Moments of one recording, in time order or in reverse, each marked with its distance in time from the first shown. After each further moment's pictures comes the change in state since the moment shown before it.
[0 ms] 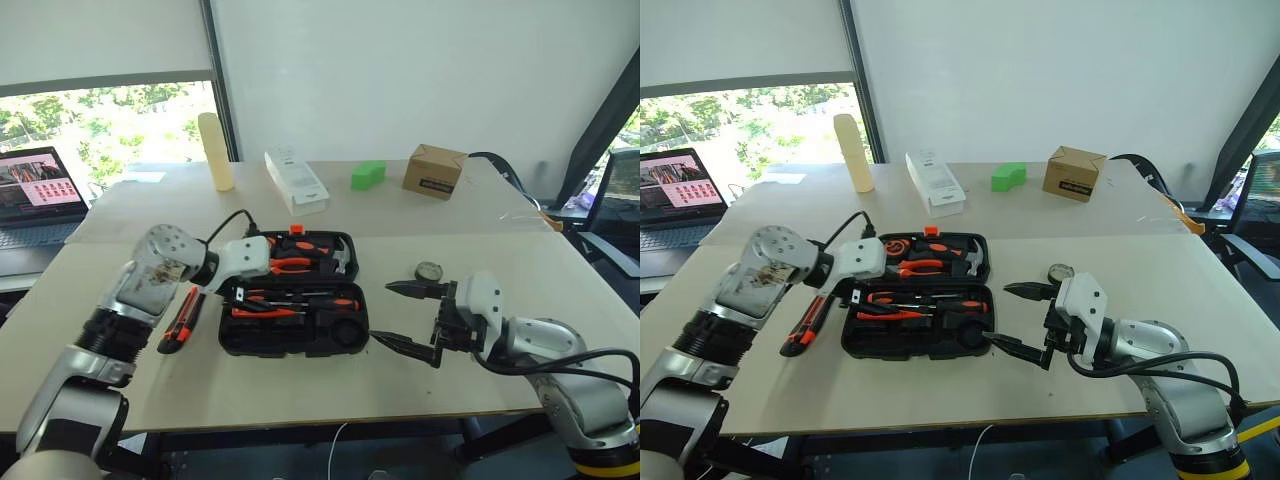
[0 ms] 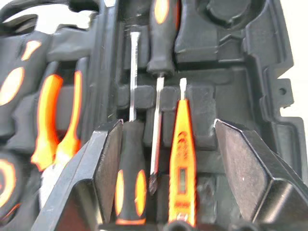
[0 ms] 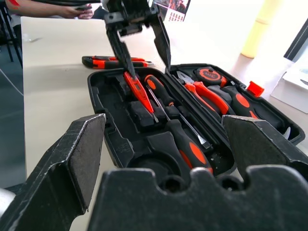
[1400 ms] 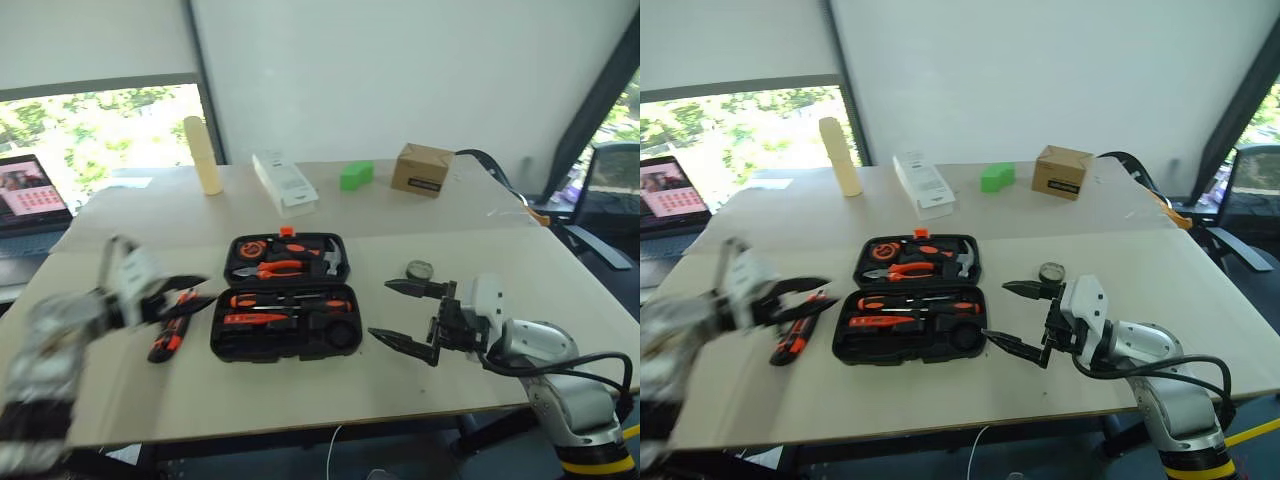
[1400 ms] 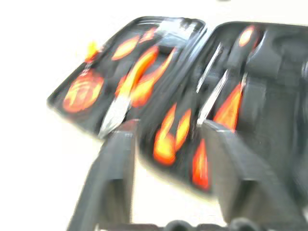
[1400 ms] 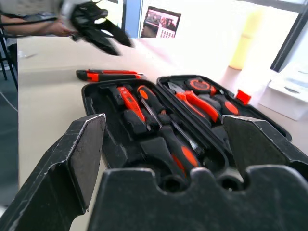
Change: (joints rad) left arm 0.740 0.045 0.676 -0.099 -0.354 -0.102 0.215; right arm 0.047 0.061 -0.007 0.090 -0.001 -0.145 0.073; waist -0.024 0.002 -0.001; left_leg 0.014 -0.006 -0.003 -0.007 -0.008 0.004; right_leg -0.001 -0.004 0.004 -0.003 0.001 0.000
